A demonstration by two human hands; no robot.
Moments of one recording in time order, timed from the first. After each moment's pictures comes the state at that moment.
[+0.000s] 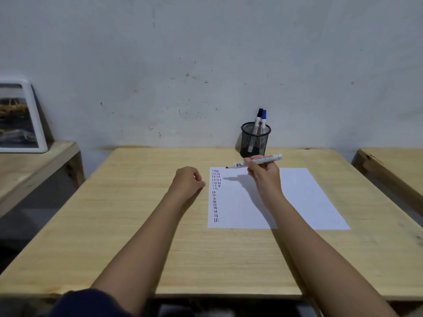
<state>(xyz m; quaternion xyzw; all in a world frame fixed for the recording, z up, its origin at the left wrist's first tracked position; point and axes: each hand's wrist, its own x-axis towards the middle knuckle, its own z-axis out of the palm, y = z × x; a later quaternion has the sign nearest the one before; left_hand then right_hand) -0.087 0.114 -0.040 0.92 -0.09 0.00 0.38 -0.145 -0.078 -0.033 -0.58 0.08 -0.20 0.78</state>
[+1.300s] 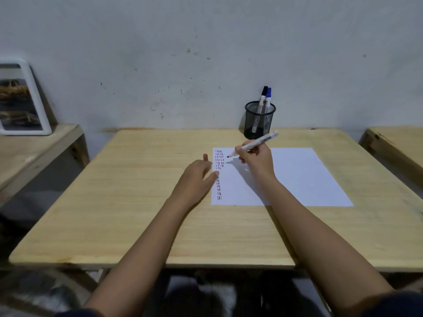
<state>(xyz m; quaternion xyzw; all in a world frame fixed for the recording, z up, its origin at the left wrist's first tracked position) -0.144 0.118 -0.055 0.91 -0.21 0.06 0.36 -0.145 -0.056 -0.043 -0.68 0.08 -0.21 0.70</state>
